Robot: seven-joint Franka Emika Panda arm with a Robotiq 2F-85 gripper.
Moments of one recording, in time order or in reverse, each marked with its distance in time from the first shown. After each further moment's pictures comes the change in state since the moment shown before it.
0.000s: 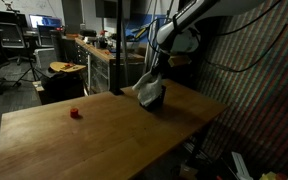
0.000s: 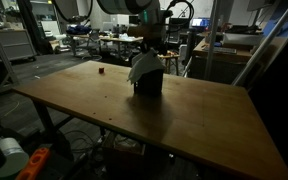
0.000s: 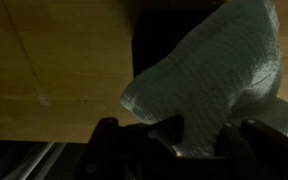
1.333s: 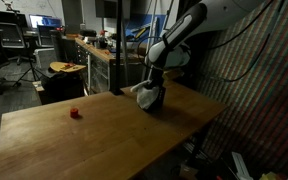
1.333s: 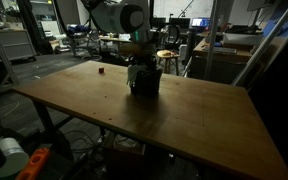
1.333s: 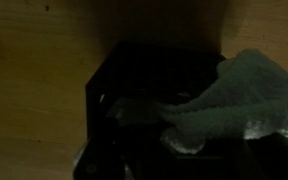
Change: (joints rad) arm 0.038 0.096 0.025 -0.037 -0.063 -0.001 0.002
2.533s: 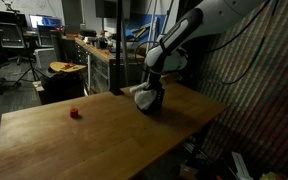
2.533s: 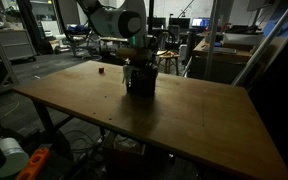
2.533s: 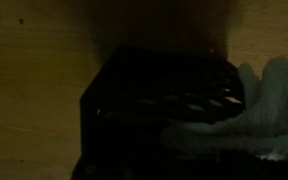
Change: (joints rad) arm 0.002 0.031 0.020 -0.006 0.000 -0.001 0.044
